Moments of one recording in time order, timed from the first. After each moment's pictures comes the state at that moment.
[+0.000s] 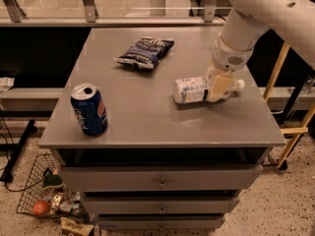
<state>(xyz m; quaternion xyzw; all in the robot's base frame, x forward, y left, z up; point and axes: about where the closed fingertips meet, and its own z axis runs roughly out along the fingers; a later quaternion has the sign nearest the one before) 0.604 -0.165 0.848 -0.68 0.72 0.01 0.11</state>
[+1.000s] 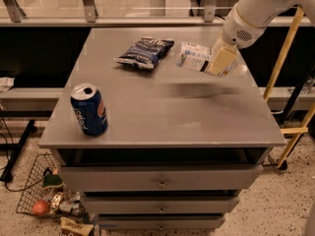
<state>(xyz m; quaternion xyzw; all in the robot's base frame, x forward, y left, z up) 0.641 -0.170 0.906 -0.60 0.77 0.02 0.21</state>
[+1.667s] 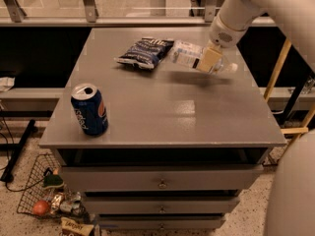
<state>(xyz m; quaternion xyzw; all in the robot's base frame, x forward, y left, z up) 0.691 -0.164 0.883 -0.56 0.80 -0.02 0.21</state>
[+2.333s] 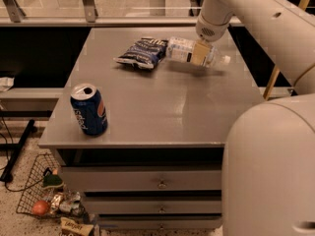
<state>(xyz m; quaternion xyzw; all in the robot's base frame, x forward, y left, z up) 0.741 -0.156 0.875 -0.52 0.83 -0.08 0.18</state>
